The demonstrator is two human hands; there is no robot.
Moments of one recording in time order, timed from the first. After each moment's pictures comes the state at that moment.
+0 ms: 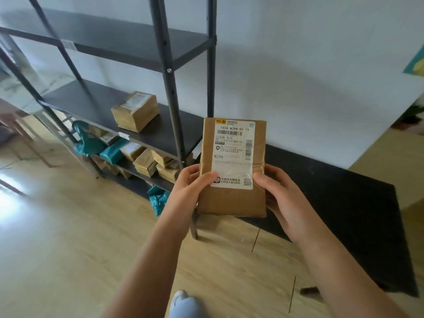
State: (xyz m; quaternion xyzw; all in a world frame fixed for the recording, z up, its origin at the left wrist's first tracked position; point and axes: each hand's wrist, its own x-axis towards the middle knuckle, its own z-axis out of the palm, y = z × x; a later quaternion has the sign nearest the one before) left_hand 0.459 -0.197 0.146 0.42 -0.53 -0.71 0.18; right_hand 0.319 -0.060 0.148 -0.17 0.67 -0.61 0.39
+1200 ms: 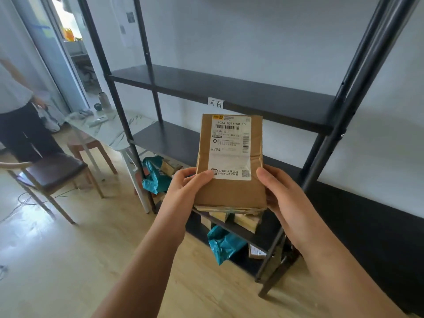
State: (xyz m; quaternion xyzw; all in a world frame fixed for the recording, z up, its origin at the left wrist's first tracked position) left_hand 0.725 -0.539 0.210 0.39 -0.55 -0.68 0.29; right_hand 0.570 -0.412 0.215 -0.27 0.65 -0.62 0.35
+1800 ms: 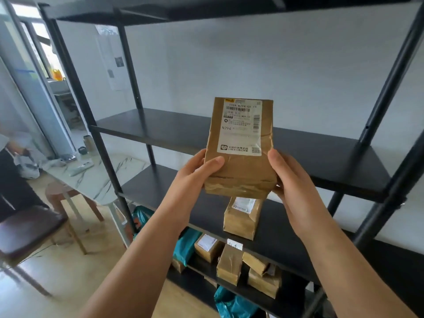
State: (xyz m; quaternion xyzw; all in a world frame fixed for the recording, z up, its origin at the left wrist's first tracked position) left_hand 0.626 -0.729 0.283 0.23 -0.68 -0.64 0.28; right_hand 0.490 -0.592 0.276 -0.31 0.63 -0.68 0.21
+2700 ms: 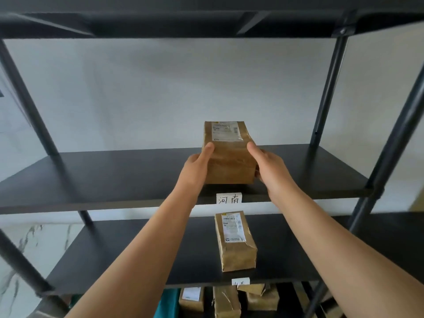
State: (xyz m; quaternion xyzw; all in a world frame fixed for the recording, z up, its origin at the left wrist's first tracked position) left_hand 0.501 -0.899 0.313 0.19 -0.73 -0.64 0.14; right_hand 0.444 -0.748 0.309 -0.10 0.76 -0.64 0.04
